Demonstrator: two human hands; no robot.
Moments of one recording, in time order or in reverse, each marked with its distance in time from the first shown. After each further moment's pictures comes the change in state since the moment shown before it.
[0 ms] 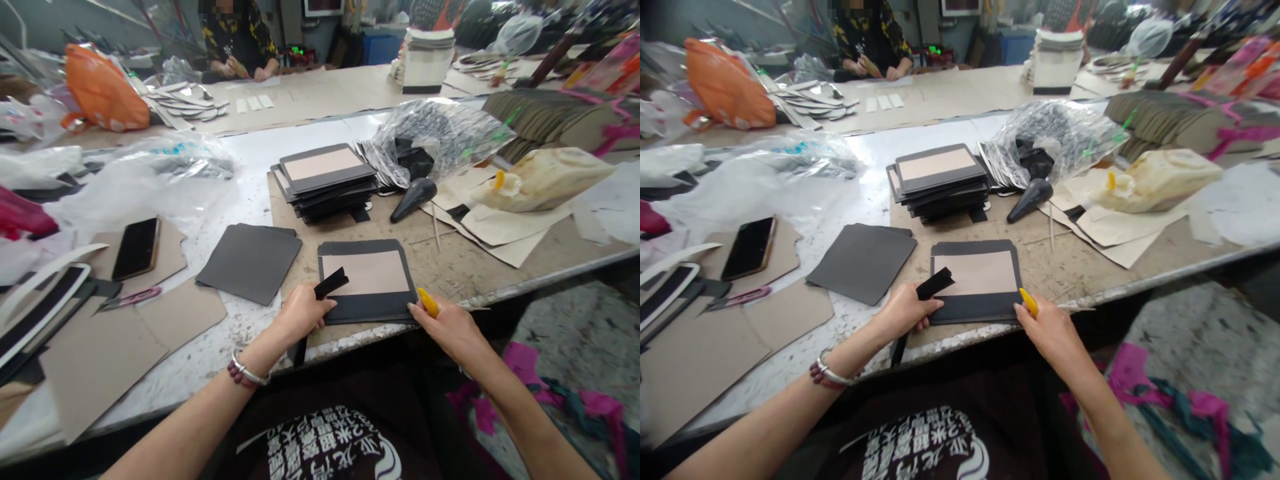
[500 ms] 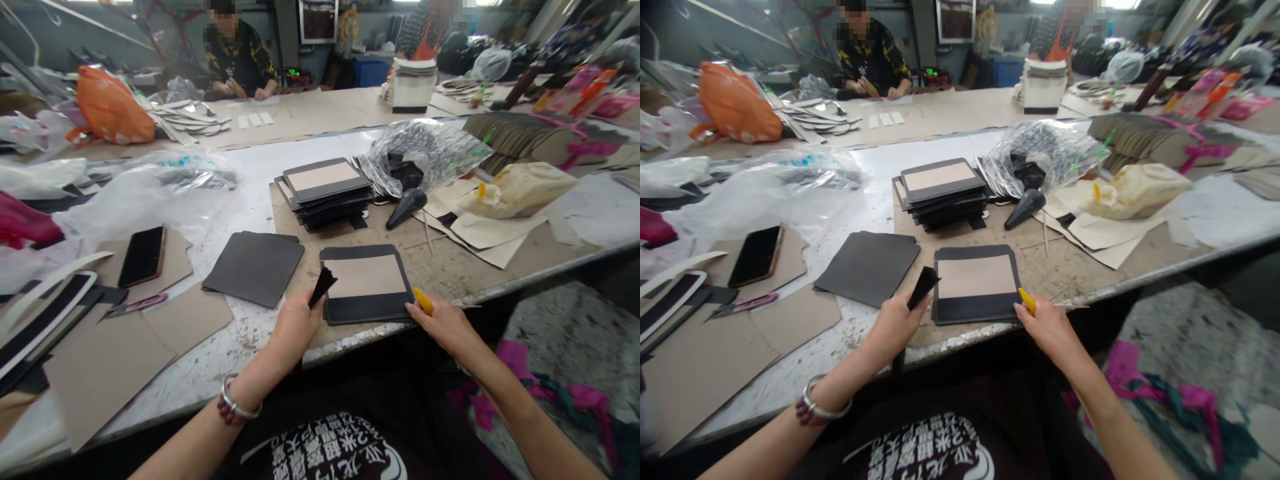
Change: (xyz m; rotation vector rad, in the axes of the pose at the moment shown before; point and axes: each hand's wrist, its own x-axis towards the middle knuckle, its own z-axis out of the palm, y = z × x) left_hand -0.036 0.005 -0.011 0.228 0.237 0.228; right_hand 0.001 -0.003 -0.001 -0.063 -0.038 0.034
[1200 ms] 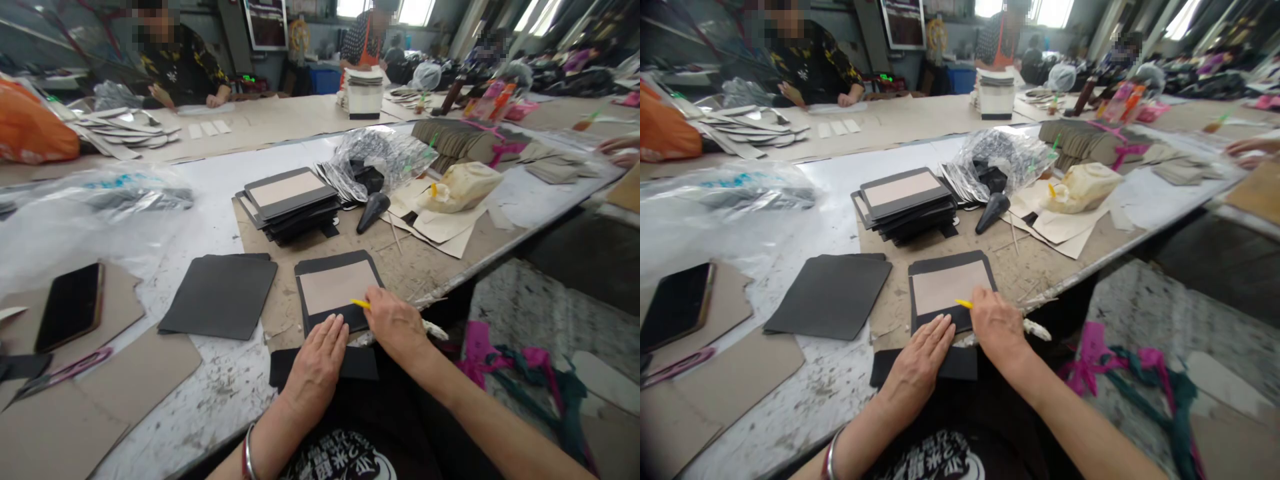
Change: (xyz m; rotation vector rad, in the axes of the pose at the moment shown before) left_hand -0.014 -0.024 0.060 0.553 0.120 0.994; right_hand -0.020 -0.070 -0.002 -0.442 0.227 -0.194
